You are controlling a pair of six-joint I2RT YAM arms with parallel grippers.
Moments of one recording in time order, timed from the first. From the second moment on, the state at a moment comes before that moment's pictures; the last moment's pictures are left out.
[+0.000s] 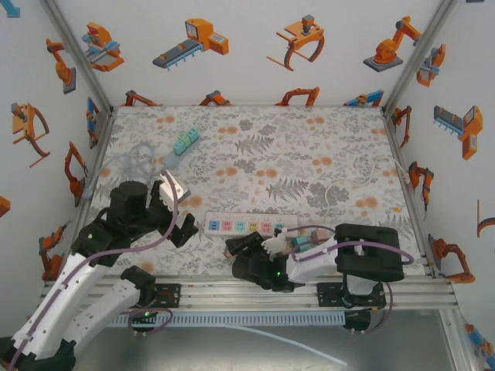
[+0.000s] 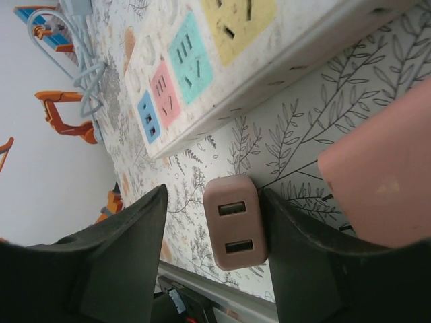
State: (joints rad) left arm -0.55 0.65 0.82 -0.78 0.27 0.22; right arm 1.49 1.65 0.57 0.24 0.80 2.01
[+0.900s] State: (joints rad) left arm -0.55 0.75 0.81 -0.72 0.25 0.18; right arm 1.51 1.25 0.59 -0.17 0.87 1.82
